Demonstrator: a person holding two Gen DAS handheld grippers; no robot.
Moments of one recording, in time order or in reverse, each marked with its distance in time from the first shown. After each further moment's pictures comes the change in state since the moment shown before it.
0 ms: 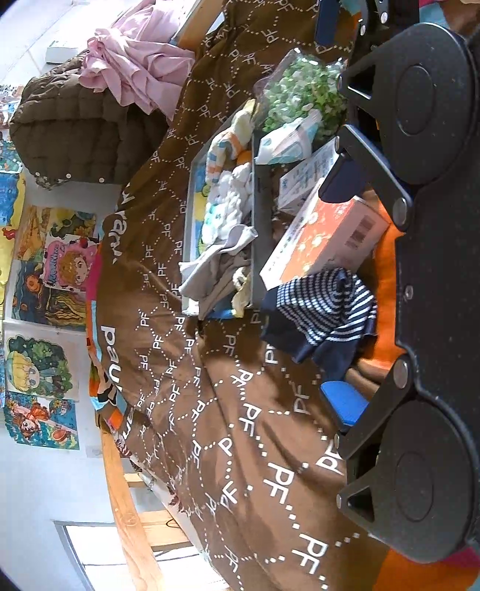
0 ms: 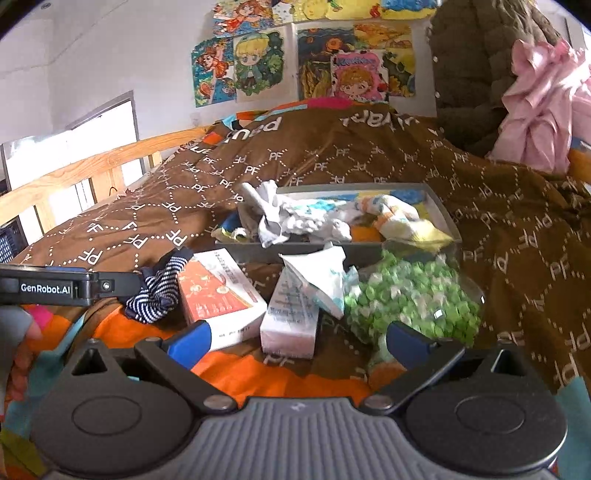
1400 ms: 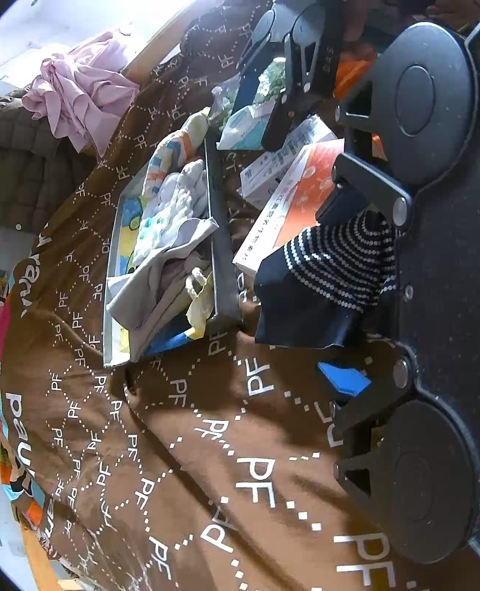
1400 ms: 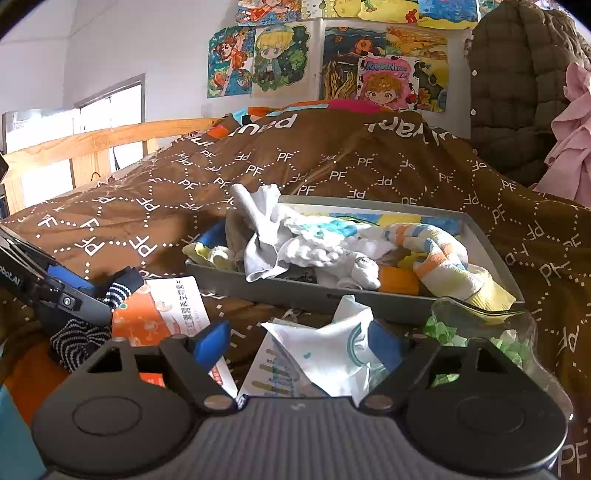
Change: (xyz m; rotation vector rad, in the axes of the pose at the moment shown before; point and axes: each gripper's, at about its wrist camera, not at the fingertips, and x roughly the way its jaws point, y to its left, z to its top) left arm 0.117 0.071 0.046 0.058 0.327 -0.339; right arm 0.118 0.001 0.028 -0.109 -0.024 -0.003
